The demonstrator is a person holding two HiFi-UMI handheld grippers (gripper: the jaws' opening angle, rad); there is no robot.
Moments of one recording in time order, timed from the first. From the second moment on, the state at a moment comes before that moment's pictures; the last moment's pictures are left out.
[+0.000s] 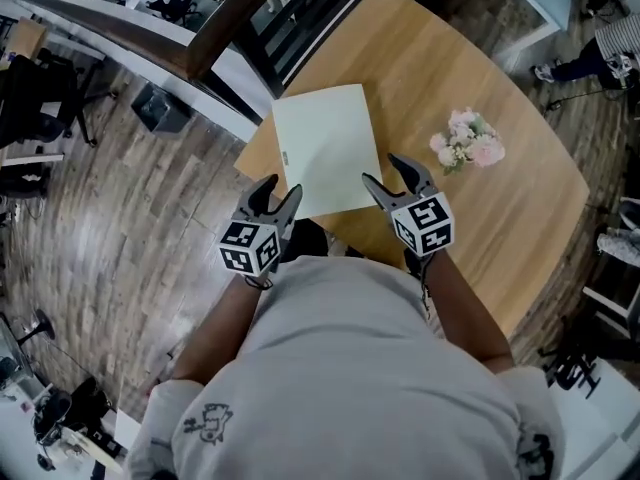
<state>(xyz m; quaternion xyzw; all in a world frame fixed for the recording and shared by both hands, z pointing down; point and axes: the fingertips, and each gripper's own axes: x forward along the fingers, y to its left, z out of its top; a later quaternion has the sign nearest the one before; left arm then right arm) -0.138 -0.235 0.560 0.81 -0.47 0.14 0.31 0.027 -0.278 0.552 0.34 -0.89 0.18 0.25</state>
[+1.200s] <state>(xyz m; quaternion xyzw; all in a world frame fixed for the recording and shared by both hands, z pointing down) -0.156 -0.296 0.722 0.71 -0.45 0.20 0.50 0.039 -0.332 0.732 0.30 -0.77 0.43 0.36</state>
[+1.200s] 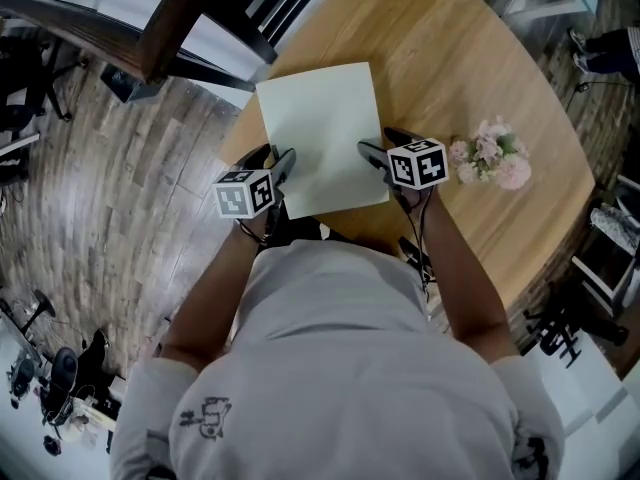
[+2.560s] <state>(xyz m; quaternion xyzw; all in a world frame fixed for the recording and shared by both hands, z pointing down) -0.145 -0.296 0.625 0.76 -0.51 0.22 0.34 0.040 -0.312 0.641 0.36 -0.81 0.32 0.35</state>
